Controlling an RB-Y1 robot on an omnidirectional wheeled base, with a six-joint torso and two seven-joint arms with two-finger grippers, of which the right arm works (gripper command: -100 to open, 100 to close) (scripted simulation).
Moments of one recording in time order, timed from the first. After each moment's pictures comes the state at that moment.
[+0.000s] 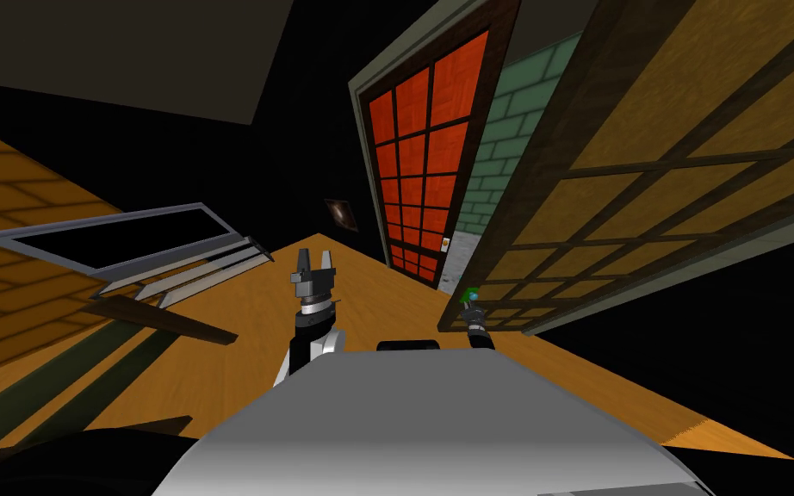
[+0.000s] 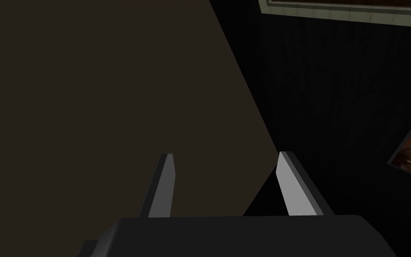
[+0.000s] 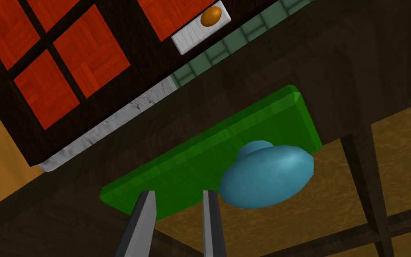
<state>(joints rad) 0.05 -0.18 -0.07 -0.65 -0.26 -0.84 -0.62</state>
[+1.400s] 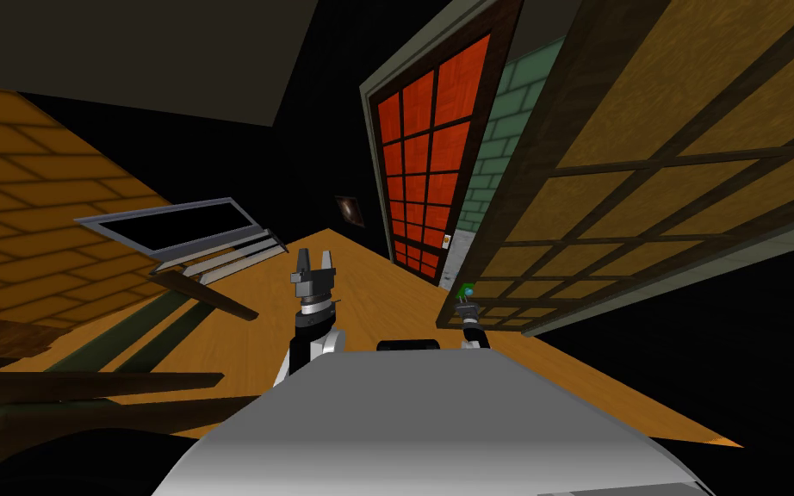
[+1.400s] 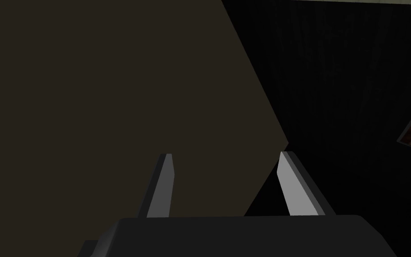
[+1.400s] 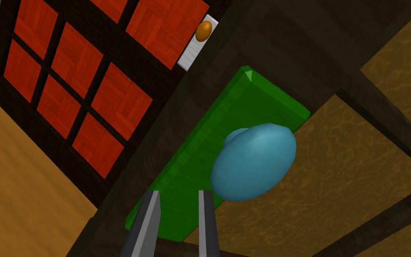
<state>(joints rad) -0.02 -0.19 0.03 -0.62 -0.37 -0.85 -0.95</state>
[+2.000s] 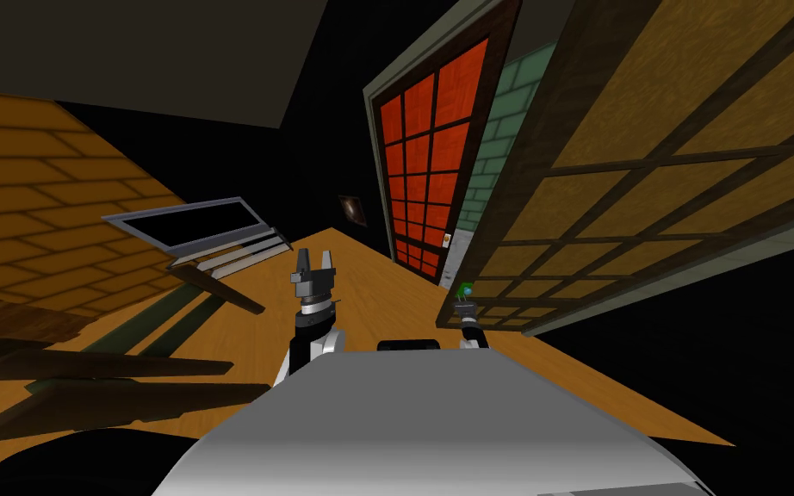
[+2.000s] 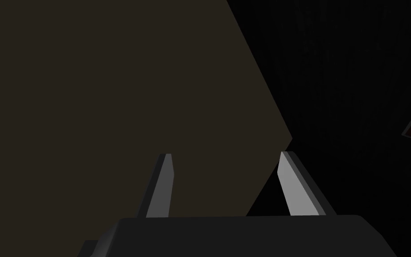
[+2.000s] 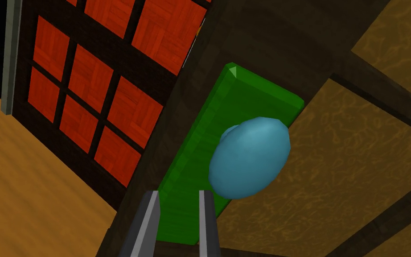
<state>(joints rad) -0.02 -0.19 0.06 -0.63 -0.40 -0.85 -1.05</state>
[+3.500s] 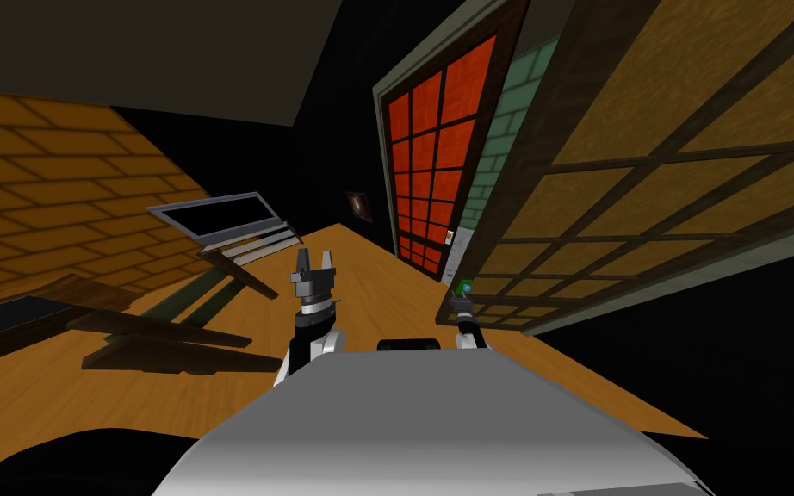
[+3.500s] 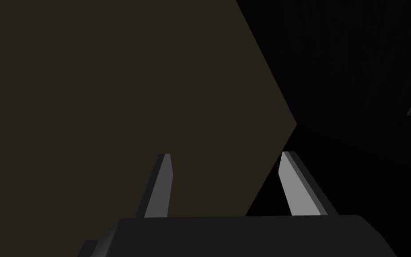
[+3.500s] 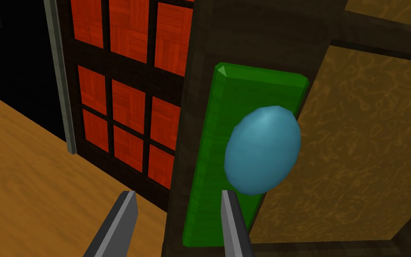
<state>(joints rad) -0.06 -0.20 0.14 -0.64 -0.48 -0.83 -1.32</state>
